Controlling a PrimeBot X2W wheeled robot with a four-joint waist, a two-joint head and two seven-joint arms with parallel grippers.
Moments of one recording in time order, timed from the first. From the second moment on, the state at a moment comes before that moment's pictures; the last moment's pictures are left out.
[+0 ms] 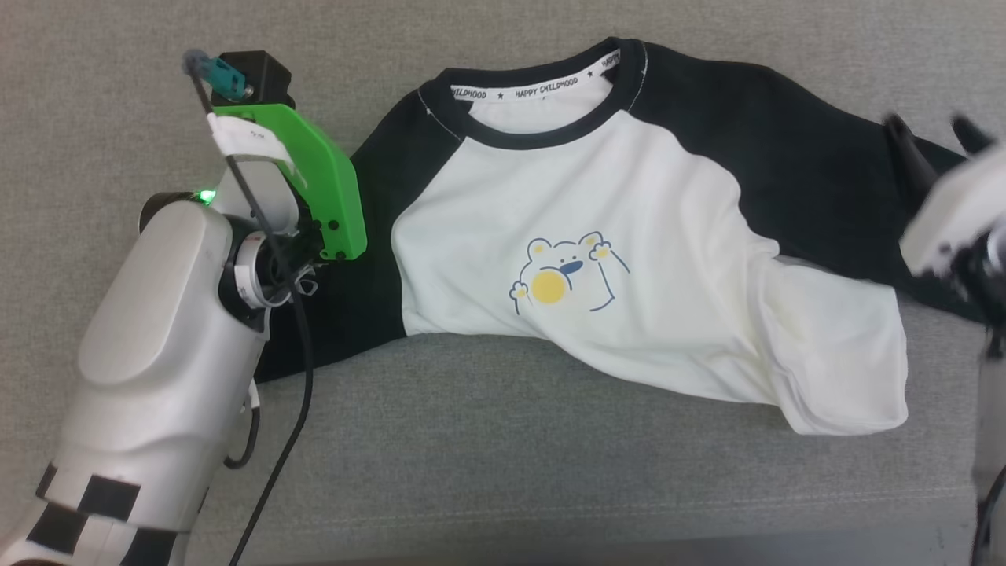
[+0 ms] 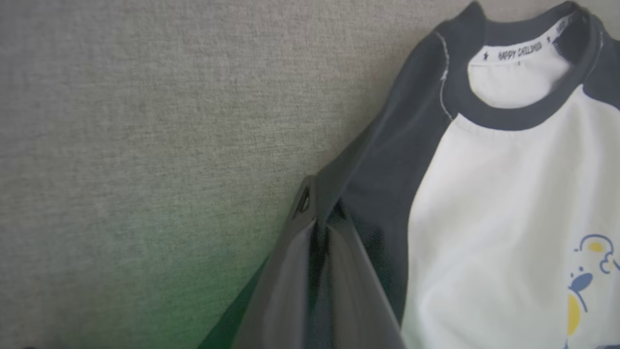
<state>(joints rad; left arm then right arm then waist) -0.79 0.33 -0.42 0.33 -0.73 0.13 0.72 -0.54 -0.17 -0.21 0.11 0.20 0.13 0.53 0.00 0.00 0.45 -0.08</state>
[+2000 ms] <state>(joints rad) -1.02 0.37 -0.37 0.24 -0.63 0.14 0.53 -1.07 -0.34 0.07 0.26 0.31 0.13 0.77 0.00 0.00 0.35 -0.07</state>
